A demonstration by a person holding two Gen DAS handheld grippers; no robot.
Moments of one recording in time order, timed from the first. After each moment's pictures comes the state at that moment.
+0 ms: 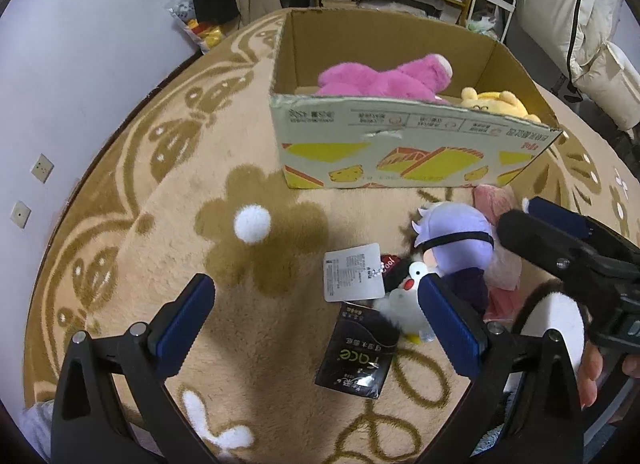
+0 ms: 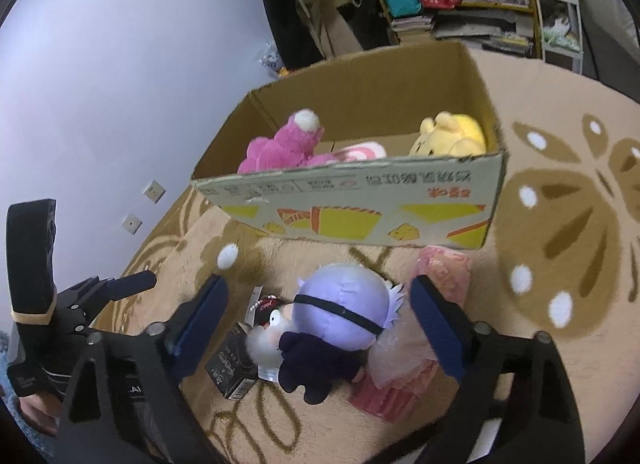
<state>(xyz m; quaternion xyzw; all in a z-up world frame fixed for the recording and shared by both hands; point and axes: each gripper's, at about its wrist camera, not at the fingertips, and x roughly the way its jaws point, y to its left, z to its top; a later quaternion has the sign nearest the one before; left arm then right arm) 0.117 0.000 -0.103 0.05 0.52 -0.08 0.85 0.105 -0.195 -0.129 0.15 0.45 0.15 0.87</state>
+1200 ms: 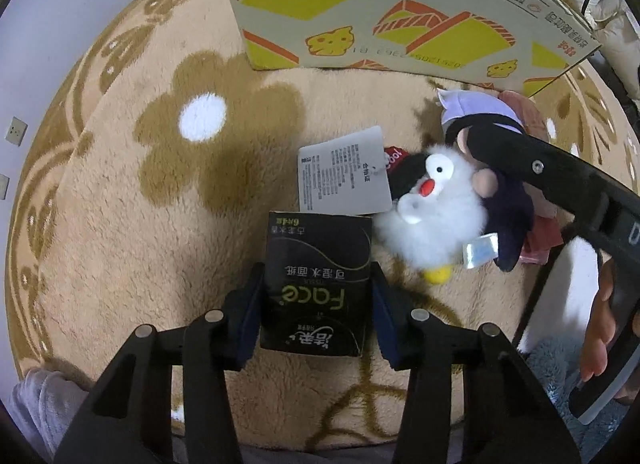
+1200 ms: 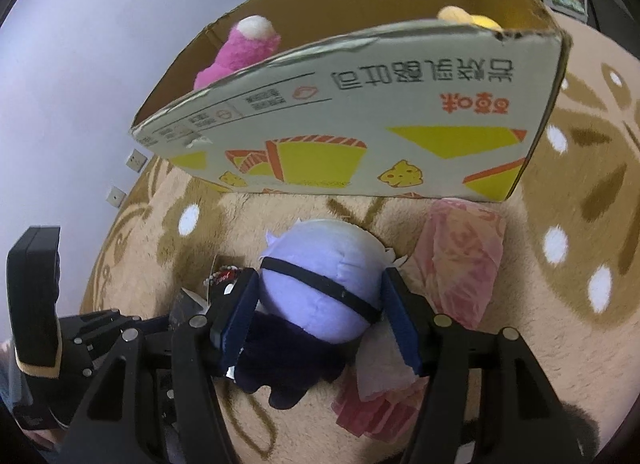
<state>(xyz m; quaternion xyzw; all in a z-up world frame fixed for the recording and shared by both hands) 0.113 -0.008 -0.175 0.06 0.64 -0.09 0.76 0.133 -0.189 -0.180 0.16 0.52 0.14 0.83</state>
